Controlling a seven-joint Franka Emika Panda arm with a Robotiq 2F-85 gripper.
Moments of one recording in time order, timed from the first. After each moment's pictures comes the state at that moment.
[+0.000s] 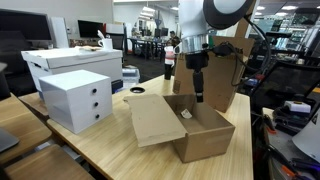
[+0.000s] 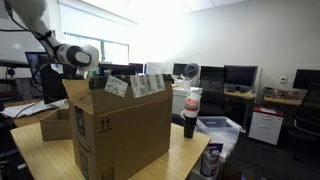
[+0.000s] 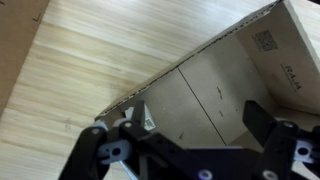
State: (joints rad) arm 0.15 0.08 0.13 -2.35 0.07 2.15 -0.07
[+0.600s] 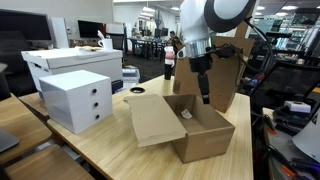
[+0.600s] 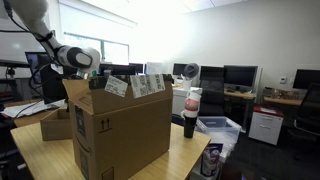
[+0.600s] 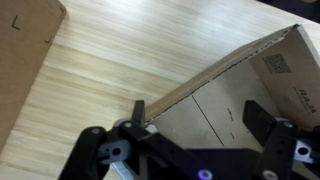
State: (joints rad) arm 0.14 0.08 0.11 -2.37 0.05 2.11 -0.09
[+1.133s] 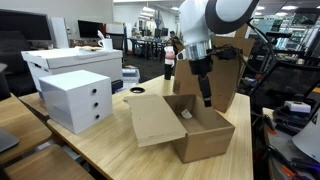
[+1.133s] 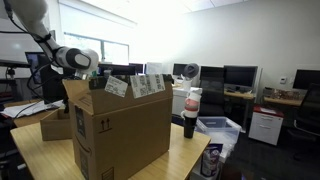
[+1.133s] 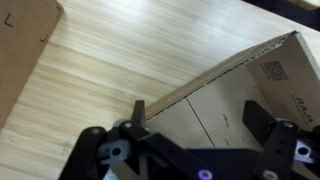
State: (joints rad) arm 0.15 0.09 0.13 -2.38 0.04 2.11 -0.09
